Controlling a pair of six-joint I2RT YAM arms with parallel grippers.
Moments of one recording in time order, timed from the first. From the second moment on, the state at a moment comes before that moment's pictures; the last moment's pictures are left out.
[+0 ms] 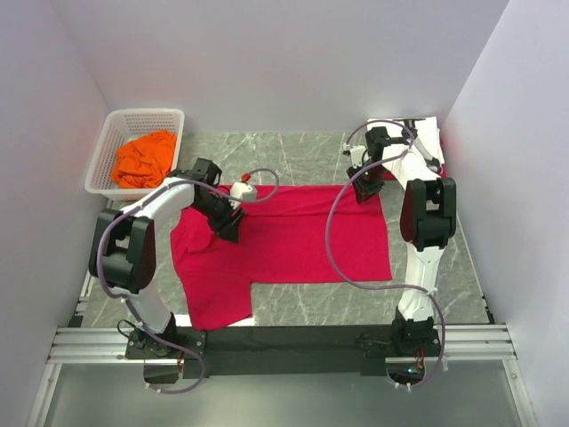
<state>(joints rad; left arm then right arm) -0.26 1.73 1.23 -0.84 0.61 0.68 0.09 2.14 1.75 -0.94 -0.21 -0.39</state>
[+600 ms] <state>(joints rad) -0.12 1.75 1.20 -0.67 0.57 0.52 0.09 2.15 1.74 -0.96 -0.20 -0.41</state>
